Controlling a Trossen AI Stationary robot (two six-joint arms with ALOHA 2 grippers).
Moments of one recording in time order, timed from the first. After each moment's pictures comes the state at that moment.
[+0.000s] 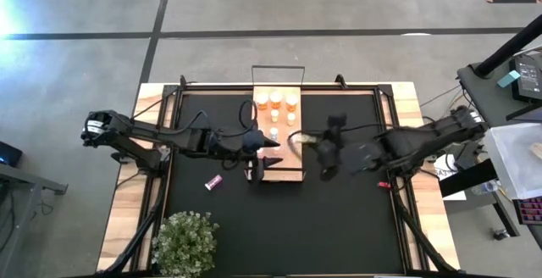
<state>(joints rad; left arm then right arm) -0.11 1.39 1.11 -0.05 -0.19 -0.24 0.34 1.35 1.37 -0.64 0.76 -0.39</state>
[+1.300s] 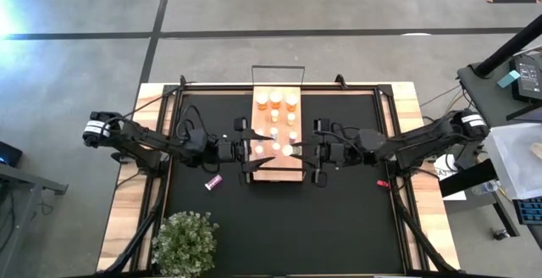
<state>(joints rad) -0.11 1.41 0.72 1.15 -0.06 0.37 0.14 1.32 0.70 0.91 0.07 -0.41</state>
